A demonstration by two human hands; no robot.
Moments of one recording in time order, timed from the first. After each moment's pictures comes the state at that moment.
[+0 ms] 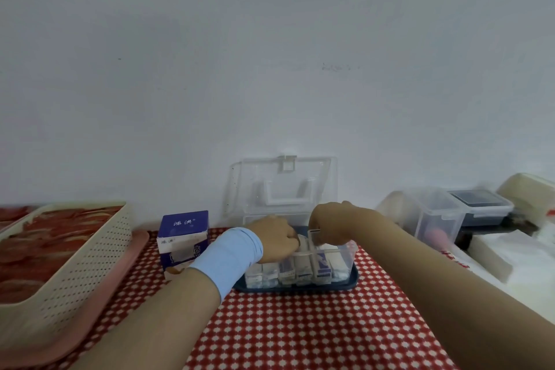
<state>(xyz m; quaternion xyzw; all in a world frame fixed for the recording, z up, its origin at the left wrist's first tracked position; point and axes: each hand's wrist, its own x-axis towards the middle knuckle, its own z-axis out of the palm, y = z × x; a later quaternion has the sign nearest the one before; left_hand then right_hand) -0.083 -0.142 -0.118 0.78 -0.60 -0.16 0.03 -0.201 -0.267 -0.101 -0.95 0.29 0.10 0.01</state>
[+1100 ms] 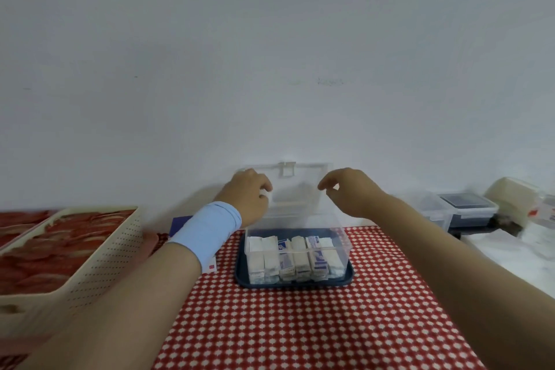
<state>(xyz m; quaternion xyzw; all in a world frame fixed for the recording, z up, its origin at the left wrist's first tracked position) -0.061 -0.106 -0.056 0.80 -0.55 0.05 0.23 -0.244 -0.264 -0.050 -0.92 0.32 -0.20 0.13</state>
